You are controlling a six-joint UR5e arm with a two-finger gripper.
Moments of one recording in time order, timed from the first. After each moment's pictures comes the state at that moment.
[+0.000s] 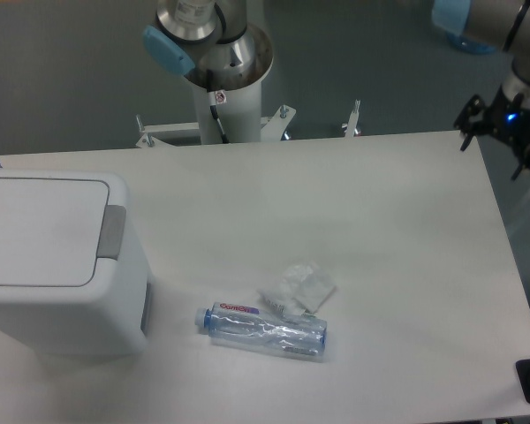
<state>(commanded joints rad) 2.95 -1.95 -1.45 -1.28 1.55 1.70</state>
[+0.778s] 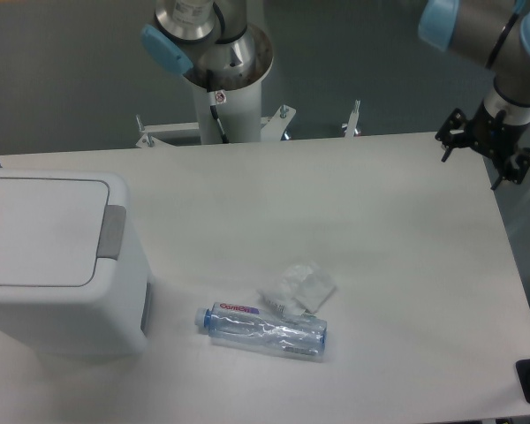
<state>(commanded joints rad) 2.97 -1.89 -1.51 -1.29 1.51 1.54</state>
